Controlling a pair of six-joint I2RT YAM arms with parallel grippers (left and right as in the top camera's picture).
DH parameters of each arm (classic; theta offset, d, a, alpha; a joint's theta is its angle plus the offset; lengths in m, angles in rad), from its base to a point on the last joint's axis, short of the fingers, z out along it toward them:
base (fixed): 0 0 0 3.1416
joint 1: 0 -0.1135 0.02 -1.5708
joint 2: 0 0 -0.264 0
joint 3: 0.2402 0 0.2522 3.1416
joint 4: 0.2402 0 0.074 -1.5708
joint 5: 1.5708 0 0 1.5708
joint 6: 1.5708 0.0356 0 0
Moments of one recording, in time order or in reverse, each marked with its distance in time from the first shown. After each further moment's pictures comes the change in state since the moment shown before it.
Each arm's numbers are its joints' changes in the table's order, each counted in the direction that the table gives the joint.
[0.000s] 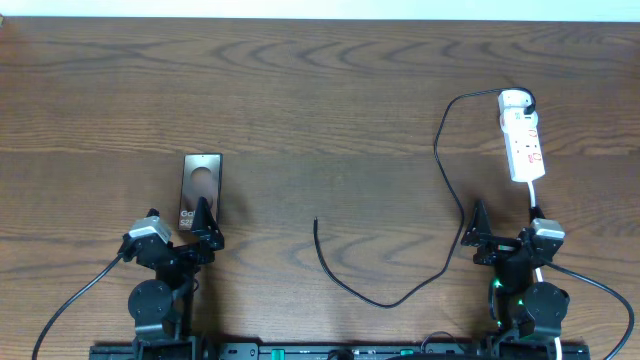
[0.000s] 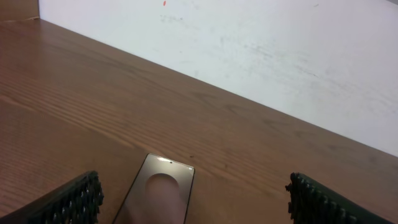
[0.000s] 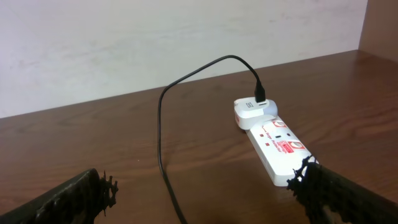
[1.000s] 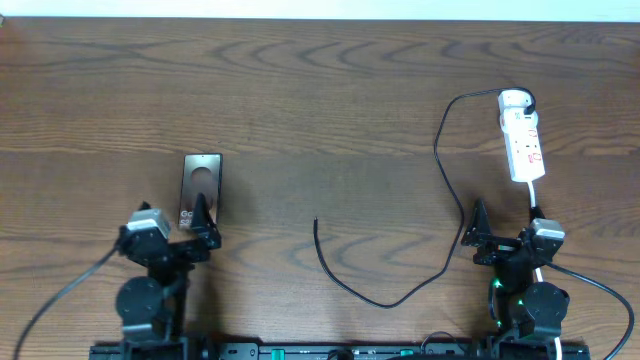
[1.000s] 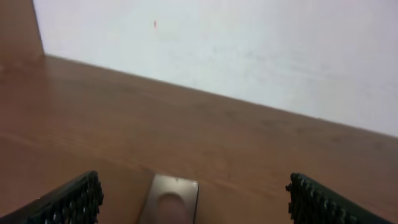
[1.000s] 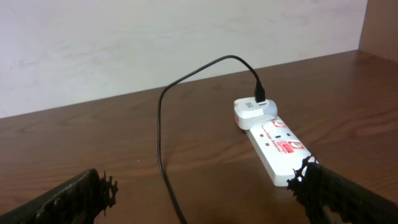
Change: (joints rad) left arm 0.000 -0.140 0.213 0.080 0.011 0.147; right arm 0.000 0.000 0.000 0.000 0.001 0.000
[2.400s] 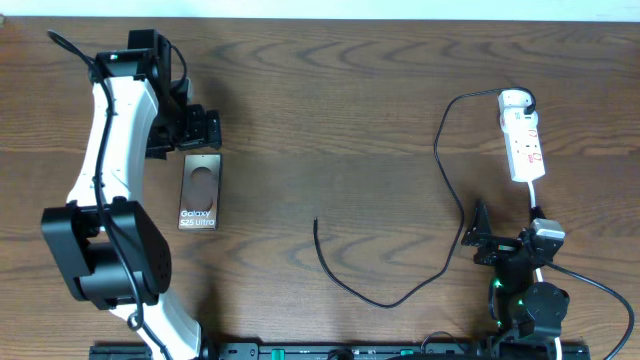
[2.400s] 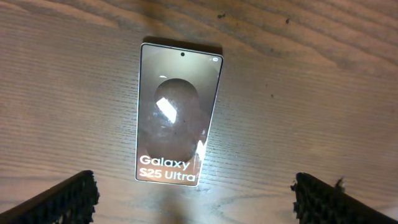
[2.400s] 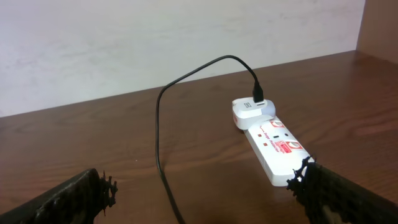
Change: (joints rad) left arm 0.000 -1.758 1.461 1.117 0.060 0.128; right arm 0.000 0.000 0.000 0.000 0.003 -0.003
